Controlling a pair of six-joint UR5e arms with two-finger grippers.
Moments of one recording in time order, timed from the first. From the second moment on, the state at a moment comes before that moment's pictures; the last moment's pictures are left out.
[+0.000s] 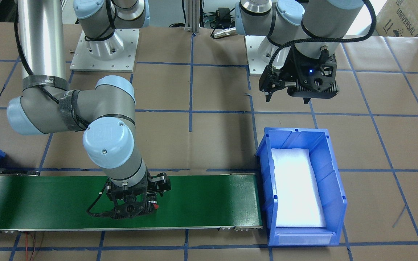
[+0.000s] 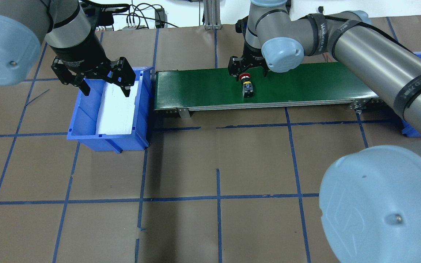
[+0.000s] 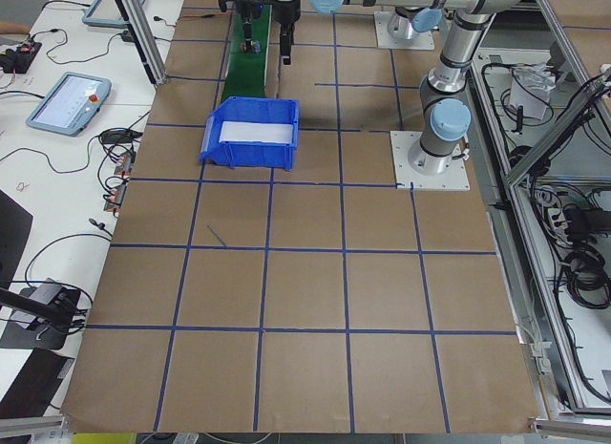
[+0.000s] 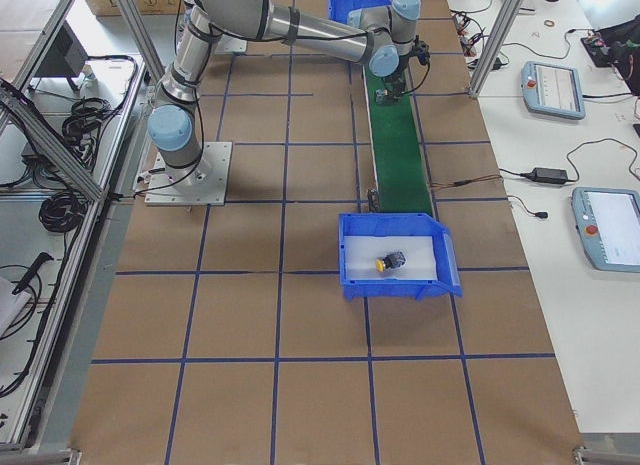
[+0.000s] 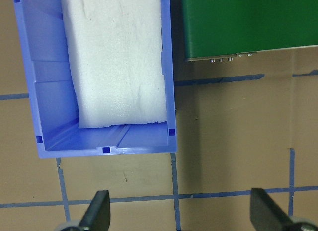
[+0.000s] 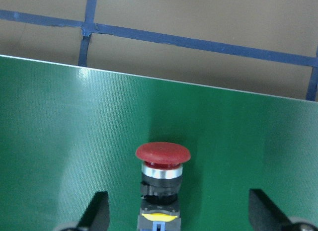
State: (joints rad) left arm -1.60 -1.61 -1.56 -1.58 1.61 0.03; right arm 1.73 -1.00 1.39 -2.02 -1.53 0.00
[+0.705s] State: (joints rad) left arm -1.60 -1.60 -1.57 -1.57 1.61 0.08; right arm 1.73 -0.99 1.43 -2.04 -1.55 0.00
